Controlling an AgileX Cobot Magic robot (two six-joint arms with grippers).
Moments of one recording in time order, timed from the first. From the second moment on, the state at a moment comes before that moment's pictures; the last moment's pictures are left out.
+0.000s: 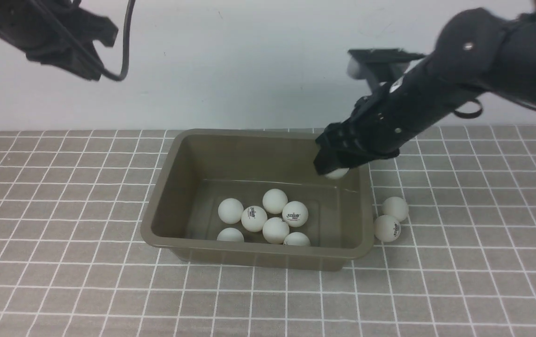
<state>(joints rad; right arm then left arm) 0.37 1.89 -1.55 0.42 0.96 -0.20 -0.05 1.69 -1.80 -0.22 1.25 0.21</state>
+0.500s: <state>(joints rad) 0.20 1.89 -1.61 0.05 1.22 0.01 -0.05 1.62 -1.70 -0.22 1.25 0.21</state>
